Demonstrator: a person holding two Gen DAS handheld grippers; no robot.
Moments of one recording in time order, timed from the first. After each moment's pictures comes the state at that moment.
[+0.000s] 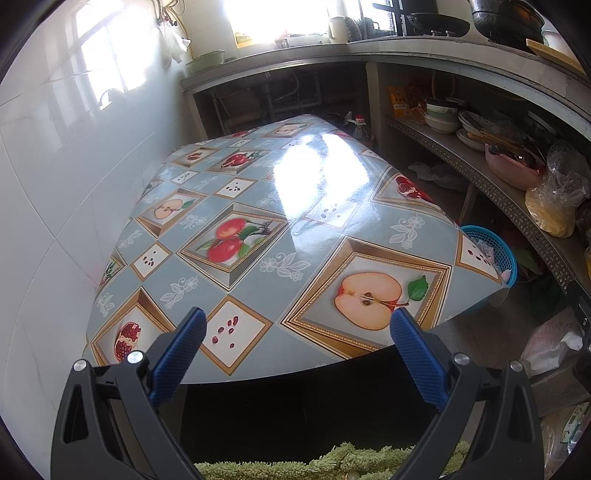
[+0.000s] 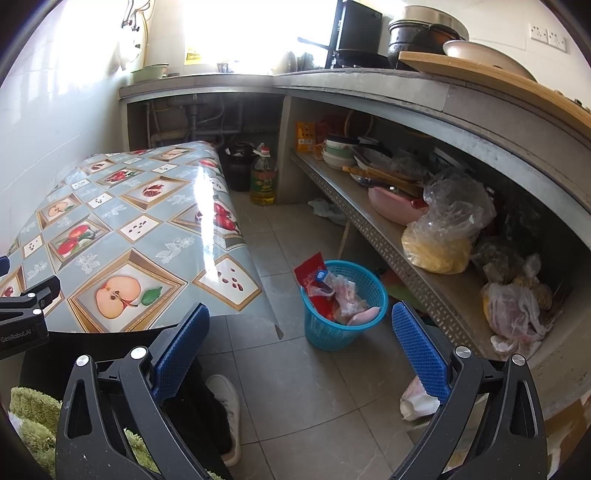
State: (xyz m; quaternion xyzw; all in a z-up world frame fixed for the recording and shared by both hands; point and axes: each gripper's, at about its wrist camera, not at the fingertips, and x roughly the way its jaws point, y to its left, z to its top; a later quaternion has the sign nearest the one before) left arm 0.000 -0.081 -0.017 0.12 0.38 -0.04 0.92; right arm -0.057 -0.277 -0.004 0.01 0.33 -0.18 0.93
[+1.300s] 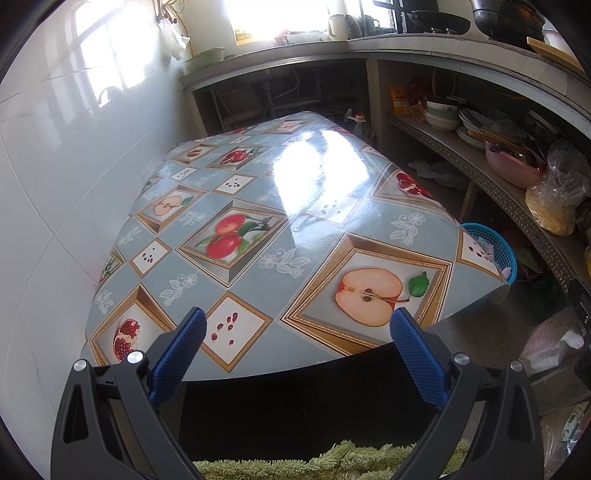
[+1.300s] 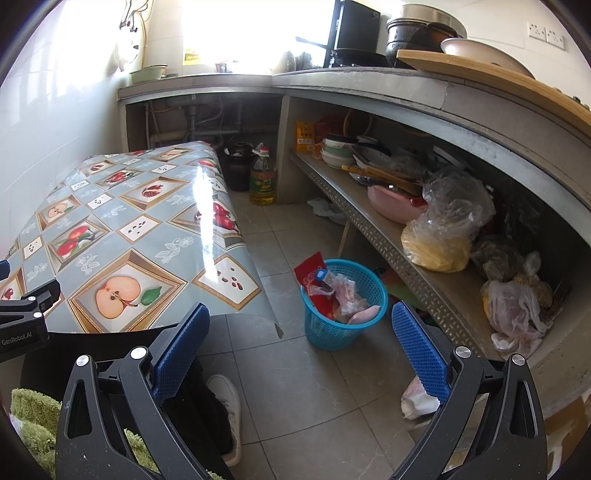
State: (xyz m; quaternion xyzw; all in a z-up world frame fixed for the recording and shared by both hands) left arm -0.001 -0.083 -0.019 0.12 0.39 -0.04 0.91; right arm -0.057 -0.277 -0.004 0.01 0.33 -0.18 0.93
